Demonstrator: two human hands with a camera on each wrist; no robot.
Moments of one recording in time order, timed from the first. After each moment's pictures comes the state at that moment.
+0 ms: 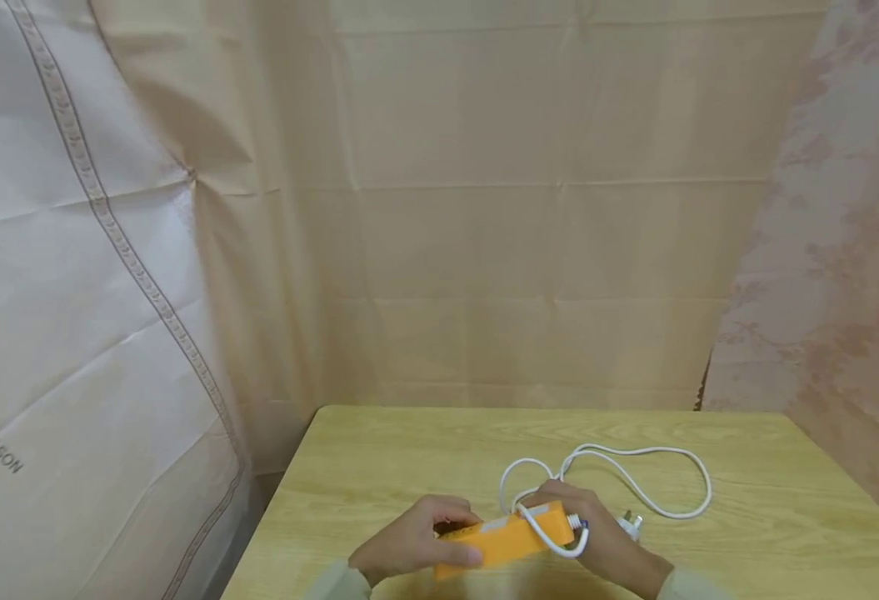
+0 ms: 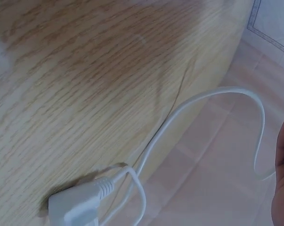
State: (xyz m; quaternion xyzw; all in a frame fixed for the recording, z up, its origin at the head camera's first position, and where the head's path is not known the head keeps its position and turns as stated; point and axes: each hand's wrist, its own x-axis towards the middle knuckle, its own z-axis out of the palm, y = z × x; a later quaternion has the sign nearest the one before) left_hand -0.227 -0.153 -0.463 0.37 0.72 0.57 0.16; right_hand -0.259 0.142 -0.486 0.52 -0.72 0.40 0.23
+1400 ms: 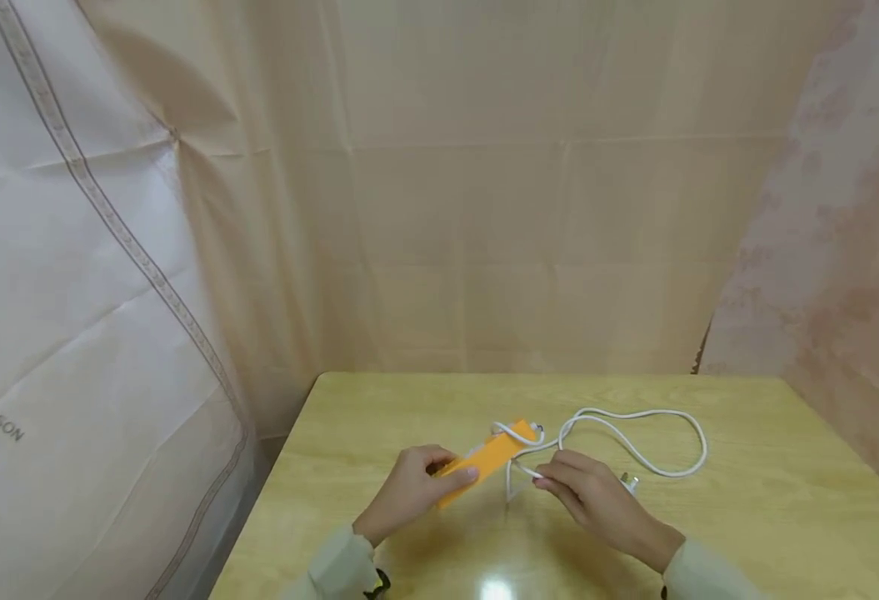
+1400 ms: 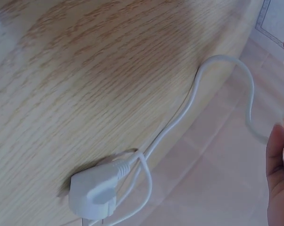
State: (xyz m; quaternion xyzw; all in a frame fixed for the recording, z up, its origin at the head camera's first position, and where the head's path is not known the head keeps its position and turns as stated) left_hand -0.224 -0.145 -0.461 0.18 0.82 0.54 0.03; right_hand -0.247 0.159 -0.479 0.49 -0.77 0.31 0.26
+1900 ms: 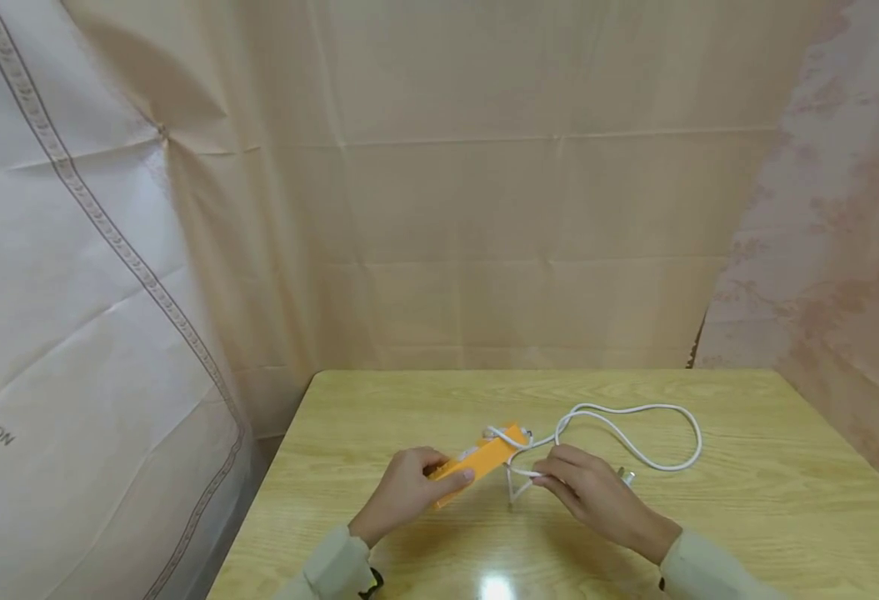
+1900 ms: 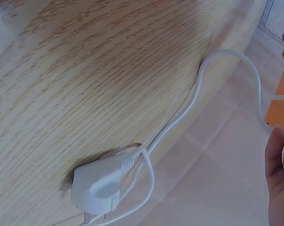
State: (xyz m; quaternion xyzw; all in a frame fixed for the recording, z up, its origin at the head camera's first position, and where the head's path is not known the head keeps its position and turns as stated) left_hand -0.226 -0.148 -0.464 0.16 0.86 0.48 0.03; right_hand -0.251 0.162 -0.480 0.49 -0.78 0.29 0.27
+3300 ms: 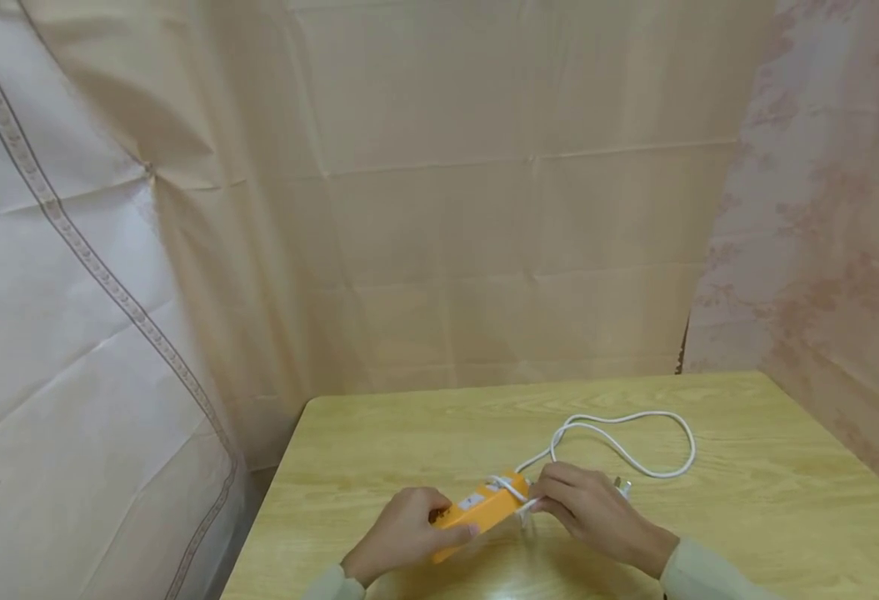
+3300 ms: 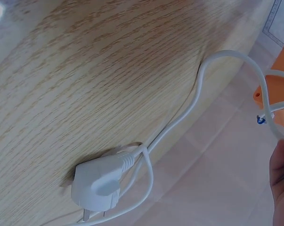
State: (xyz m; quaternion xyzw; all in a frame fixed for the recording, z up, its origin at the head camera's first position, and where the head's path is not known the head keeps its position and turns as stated) left_hand -0.210 -0.145 -0.463 0.20 0.91 0.36 0.06; right_hand -0.246 0.163 -0.482 0.52 -0.76 0.27 0.28
